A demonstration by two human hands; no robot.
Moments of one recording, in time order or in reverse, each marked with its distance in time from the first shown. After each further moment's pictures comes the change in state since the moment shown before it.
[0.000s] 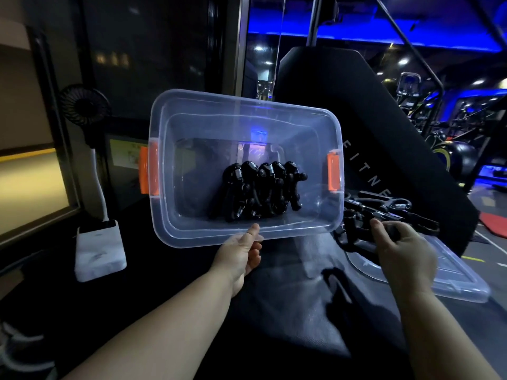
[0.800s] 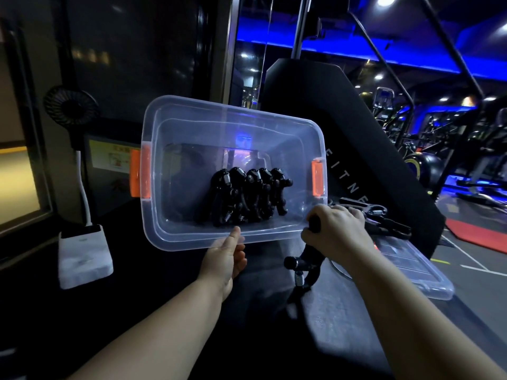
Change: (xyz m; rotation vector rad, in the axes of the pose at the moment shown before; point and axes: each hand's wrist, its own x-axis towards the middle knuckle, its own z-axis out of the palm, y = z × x) left_hand -0.001 -0.001 -0.006 -0.069 0.026 0.066; right_hand 0.001 -0.089 0.006 -0.434 -0.416 -0.492
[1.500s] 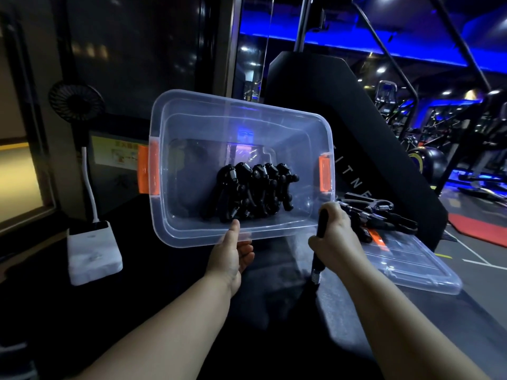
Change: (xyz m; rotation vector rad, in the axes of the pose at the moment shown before) left_hand 0.002 0.000 0.000 -0.092 0.051 -0.043; right_hand -0.019 -0.018 0.025 0.461 -0.038 0.290
